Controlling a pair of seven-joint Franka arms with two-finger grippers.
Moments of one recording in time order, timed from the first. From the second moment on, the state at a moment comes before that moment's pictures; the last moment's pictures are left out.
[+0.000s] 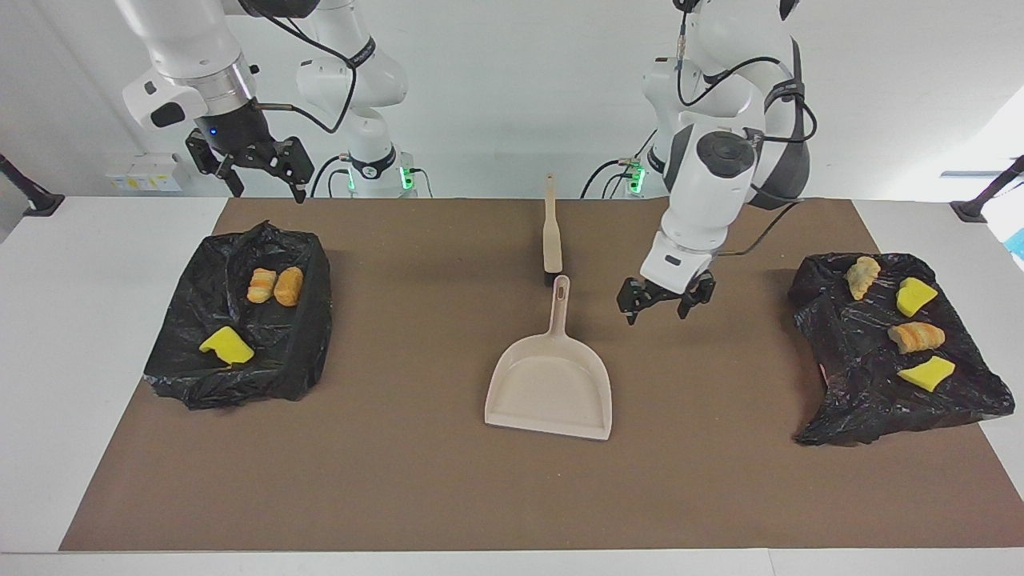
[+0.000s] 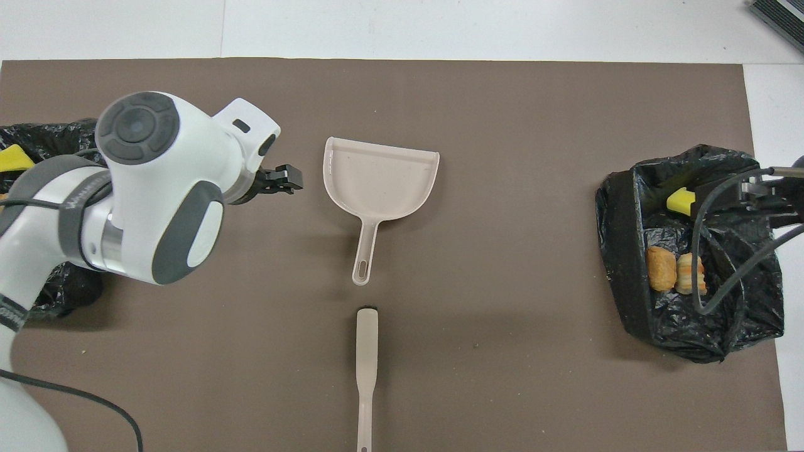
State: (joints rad) left arm -0.41 0.21 0.07 -1.75 -0.02 2.04 -0.39; right arm -0.01 0.00 0.03 -1.49 -0.02 1.46 0.15
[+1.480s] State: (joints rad) left arm -0.10 -0.01 0.07 -1.64 -0.02 1.65 0.10; right arm -0.01 0.00 0.04 -1.49 -0.02 1.46 0.15
